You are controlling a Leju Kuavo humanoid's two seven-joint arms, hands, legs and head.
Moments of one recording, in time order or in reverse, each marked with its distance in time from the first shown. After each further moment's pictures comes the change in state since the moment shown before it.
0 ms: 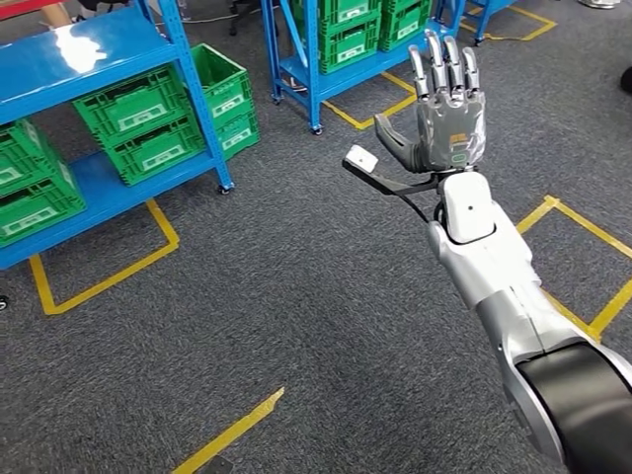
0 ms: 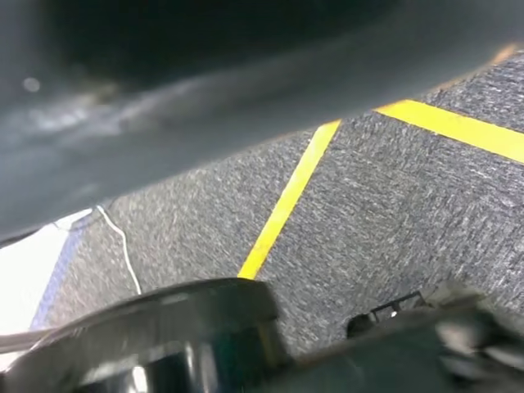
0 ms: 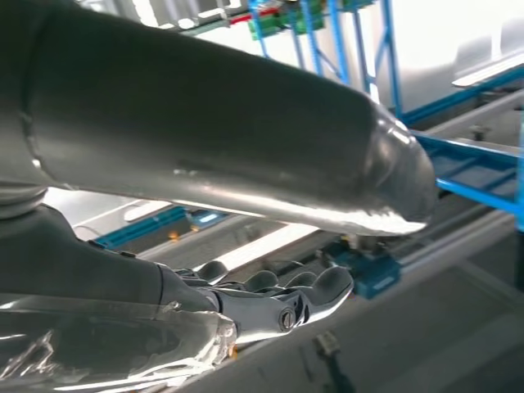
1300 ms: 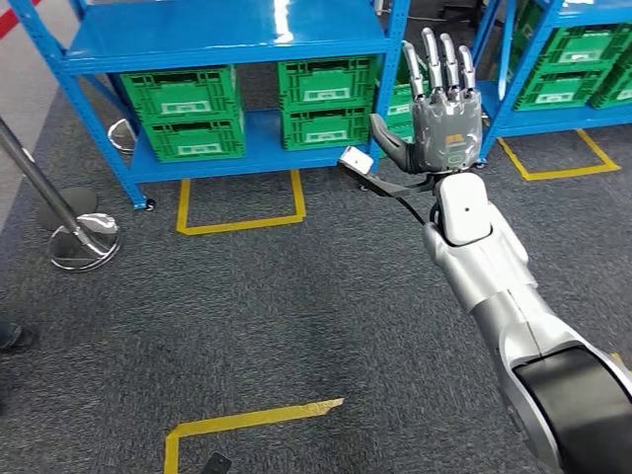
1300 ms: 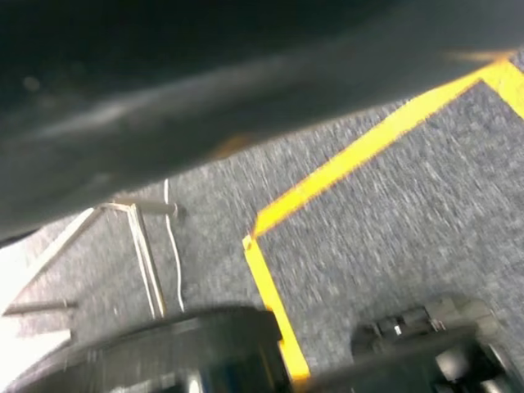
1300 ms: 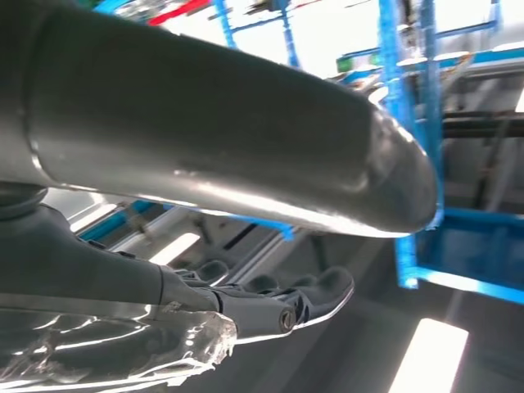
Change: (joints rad) left arm -0.001 -0.001 0.008 0.000 0.001 0.000 0.000; right arm 0.006 0.006 -0.001 -0.009 -0.006 0.002 -0.012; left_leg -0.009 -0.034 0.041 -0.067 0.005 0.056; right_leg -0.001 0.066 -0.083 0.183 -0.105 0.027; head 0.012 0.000
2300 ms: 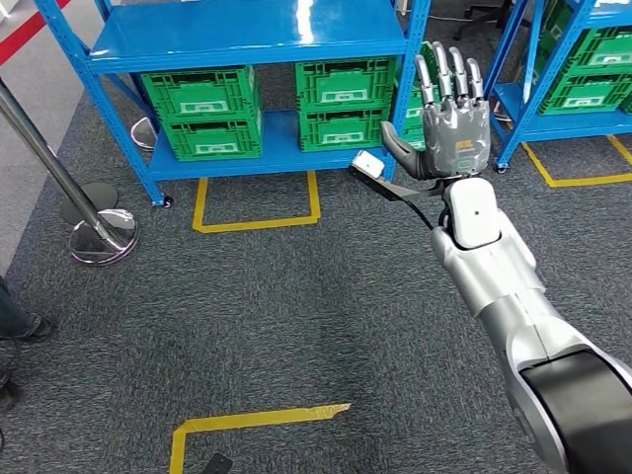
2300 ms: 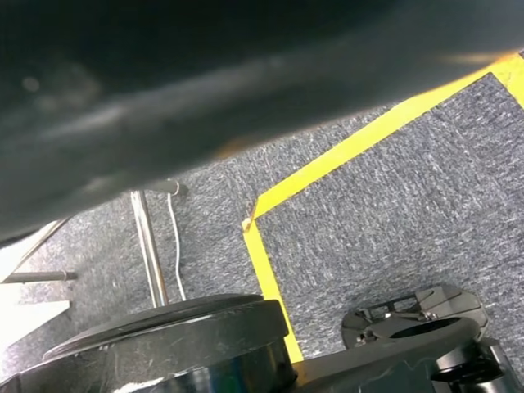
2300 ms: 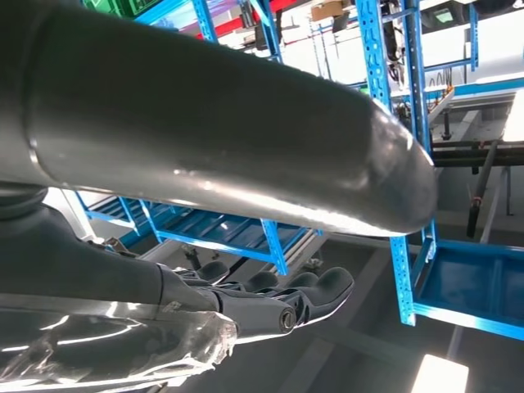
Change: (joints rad) left arm 0.002 0.001 0.016 0.000 0.016 -0.021 -0.018; right arm 0.006 -0.004 -0.002 0.021 -0.058 0.028 -0.029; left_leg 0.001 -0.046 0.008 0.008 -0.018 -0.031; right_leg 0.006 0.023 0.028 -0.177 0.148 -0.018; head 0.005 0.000
